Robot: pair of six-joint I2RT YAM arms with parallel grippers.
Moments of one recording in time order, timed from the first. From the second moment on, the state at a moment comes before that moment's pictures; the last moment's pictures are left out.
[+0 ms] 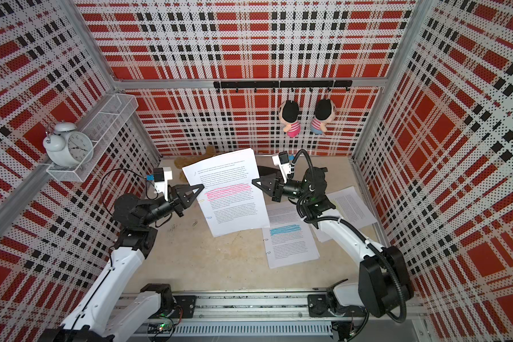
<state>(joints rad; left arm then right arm) -0.03 0.90 0.69 0.44 0.95 -0.47 0.39 1.35 0.96 0.58 -0.97 0.61</state>
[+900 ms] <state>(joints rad) 0.00 0.91 0.69 0.43 0.86 -0.47 0.20 1.31 0.95 0.60 -0.90 0.67</state>
